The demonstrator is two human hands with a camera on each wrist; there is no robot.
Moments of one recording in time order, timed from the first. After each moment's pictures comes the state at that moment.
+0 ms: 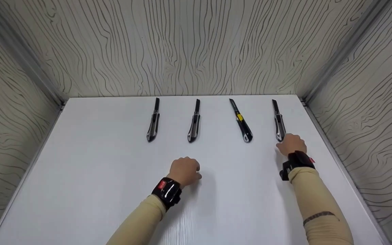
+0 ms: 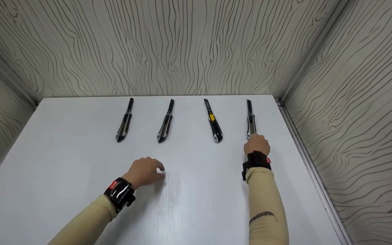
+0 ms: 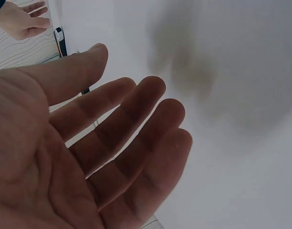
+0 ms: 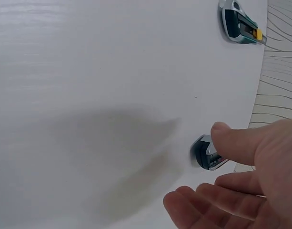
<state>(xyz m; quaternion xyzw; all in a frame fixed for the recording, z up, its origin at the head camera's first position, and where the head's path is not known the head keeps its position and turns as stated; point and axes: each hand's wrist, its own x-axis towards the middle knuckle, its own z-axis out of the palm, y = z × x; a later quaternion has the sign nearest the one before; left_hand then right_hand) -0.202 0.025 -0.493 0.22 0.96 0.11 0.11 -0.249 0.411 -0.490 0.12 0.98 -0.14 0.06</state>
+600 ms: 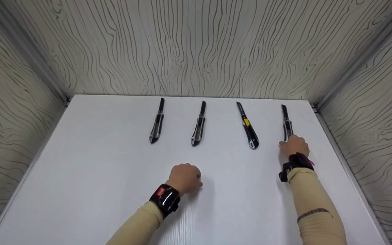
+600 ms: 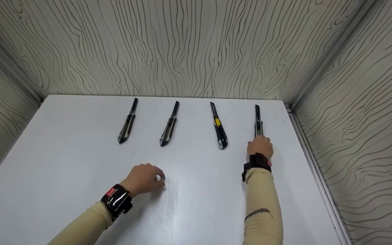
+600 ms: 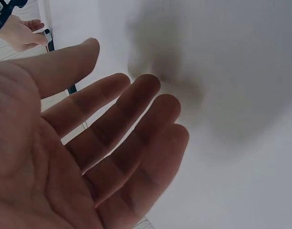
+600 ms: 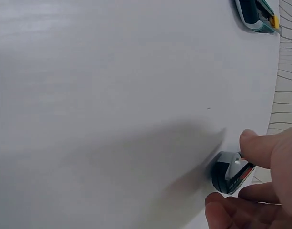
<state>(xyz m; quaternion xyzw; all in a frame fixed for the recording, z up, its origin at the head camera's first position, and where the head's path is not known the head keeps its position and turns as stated) -0.205 0.023 -0.498 0.21 0.96 0.11 0.13 -0.294 0.419 -0.518 0.18 0.97 -0.16 0.02</state>
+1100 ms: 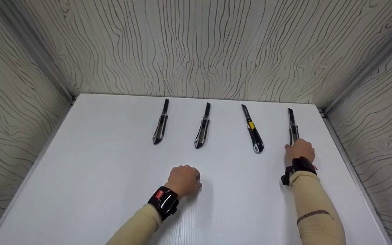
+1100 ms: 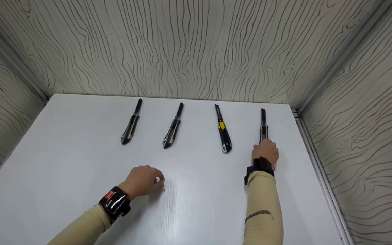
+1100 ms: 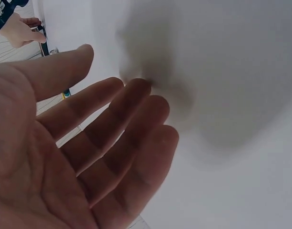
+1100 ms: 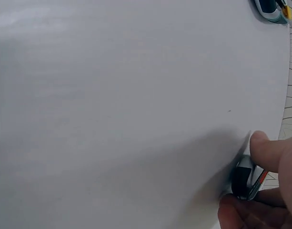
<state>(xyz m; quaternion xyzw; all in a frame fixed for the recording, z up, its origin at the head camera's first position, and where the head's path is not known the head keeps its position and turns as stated) -0.208 0.015 -0.505 0.21 0.97 0.11 0.10 -0.306 0.420 -0.532 0.22 0.96 -0.16 0.01</state>
